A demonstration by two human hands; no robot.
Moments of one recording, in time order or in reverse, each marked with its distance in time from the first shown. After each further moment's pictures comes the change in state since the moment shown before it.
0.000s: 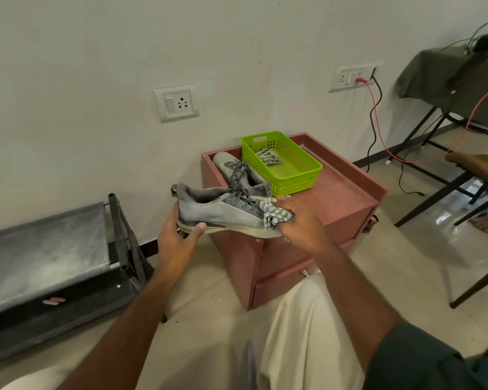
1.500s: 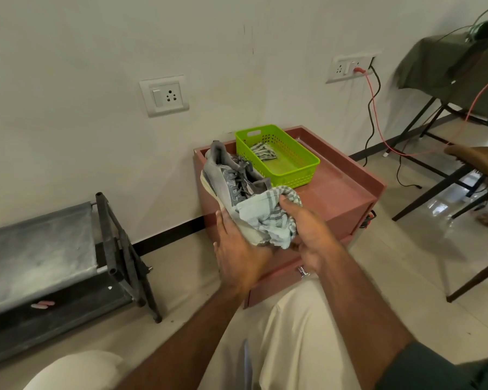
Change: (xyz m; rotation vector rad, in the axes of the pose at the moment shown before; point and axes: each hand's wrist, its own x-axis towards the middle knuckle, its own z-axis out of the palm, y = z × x) left_hand -0.043 0.041 0.126 0.259 -0.068 -0.113; right_hand -0.012 -0.019 -0.013 0.890 -0.003 0.537
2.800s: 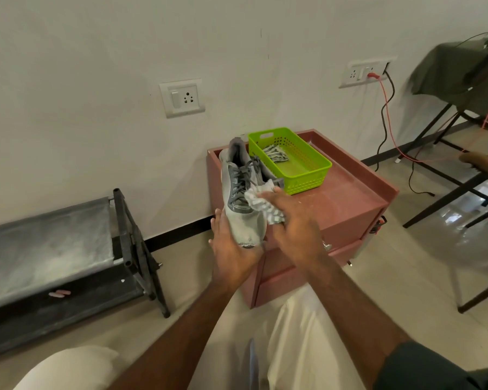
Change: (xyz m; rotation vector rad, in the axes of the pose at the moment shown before) left_hand 0.022 -0.047 -0.017 -0.177 0.039 0.070; right_hand -0.008 0.014 0.025 -0.861 0.029 -0.948
